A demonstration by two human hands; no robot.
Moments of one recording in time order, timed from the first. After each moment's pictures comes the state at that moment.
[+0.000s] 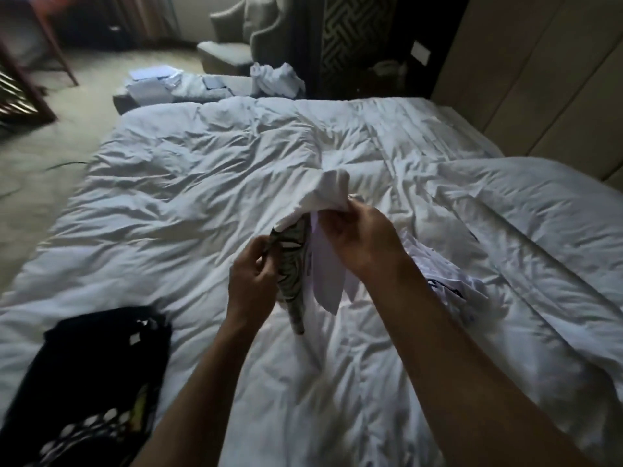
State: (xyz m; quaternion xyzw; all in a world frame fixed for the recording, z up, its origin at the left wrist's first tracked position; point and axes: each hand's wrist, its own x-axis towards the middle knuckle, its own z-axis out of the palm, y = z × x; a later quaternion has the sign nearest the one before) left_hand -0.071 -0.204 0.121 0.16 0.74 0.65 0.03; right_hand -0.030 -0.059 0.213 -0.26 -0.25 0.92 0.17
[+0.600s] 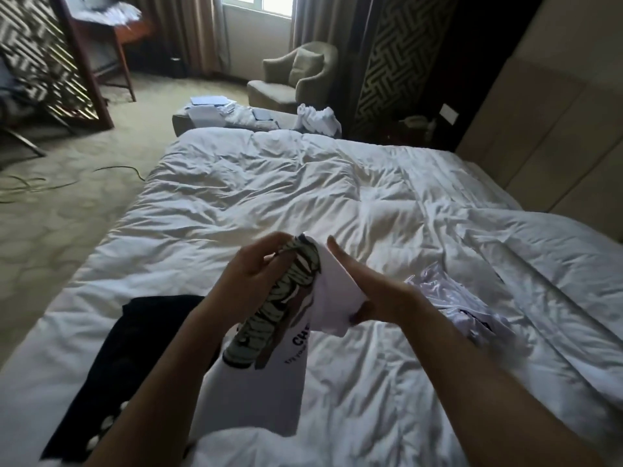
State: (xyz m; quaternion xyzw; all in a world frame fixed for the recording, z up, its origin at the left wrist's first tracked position) left_hand -0.078 -0.384 0.197 0.32 0.65 0.67 0.13; right_hand -0.012 -0.183 0.199 -0.17 -0.72 0.62 -0.25
